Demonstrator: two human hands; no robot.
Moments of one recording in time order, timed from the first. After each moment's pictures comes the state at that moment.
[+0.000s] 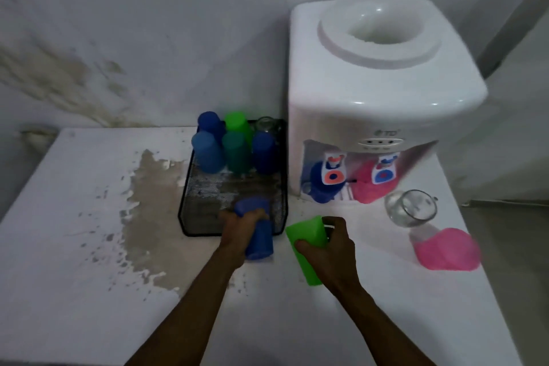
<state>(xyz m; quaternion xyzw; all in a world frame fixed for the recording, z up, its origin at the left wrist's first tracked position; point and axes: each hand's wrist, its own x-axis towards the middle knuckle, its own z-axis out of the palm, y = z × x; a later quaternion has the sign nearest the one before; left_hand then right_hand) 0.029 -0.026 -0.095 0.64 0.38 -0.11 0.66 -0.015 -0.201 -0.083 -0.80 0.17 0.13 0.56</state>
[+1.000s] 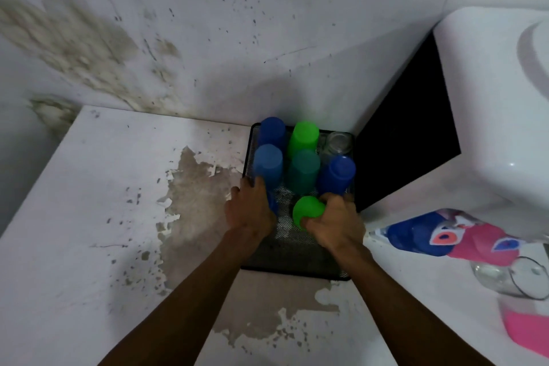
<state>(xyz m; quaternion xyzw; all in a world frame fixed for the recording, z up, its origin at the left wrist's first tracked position) 0.135 0.117 -0.108 0.96 0.14 -0.16 0.16 0.140 -0.039 -0.099 -0.95 0.10 0.20 0.22</state>
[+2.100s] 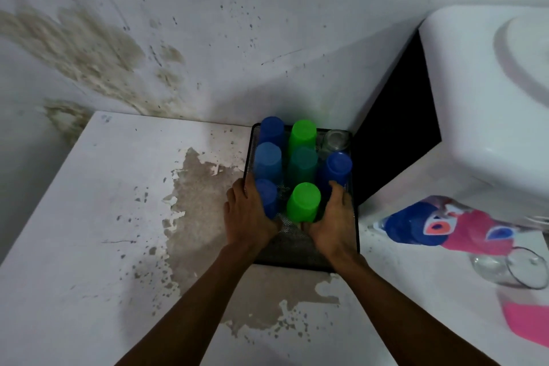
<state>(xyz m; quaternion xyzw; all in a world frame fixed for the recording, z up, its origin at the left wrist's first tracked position) 0.105 0.115 -0.120 0.96 0.14 -0.02 0.24 0.118 -0.045 -0.109 -0.93 0.07 0.07 0.34</state>
